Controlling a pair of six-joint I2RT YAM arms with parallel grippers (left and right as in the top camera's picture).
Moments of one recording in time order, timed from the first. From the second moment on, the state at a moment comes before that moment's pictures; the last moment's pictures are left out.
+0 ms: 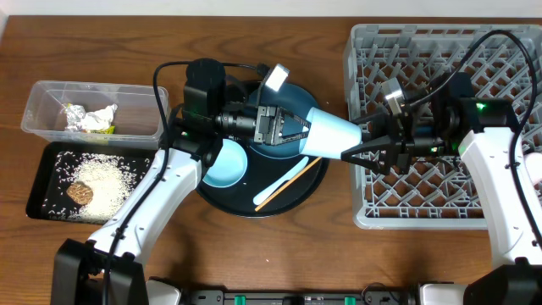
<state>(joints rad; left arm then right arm) -0.34 1.51 1.04 0.23 1.37 -0.86 0.03 1.52 1.32 -1.32 -1.52 -0.98</state>
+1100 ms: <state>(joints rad) -0.14 1.51 1.04 0.23 1.27 -0.86 0.02 1.52 1.32 -1.30 -1.49 -0.96</state>
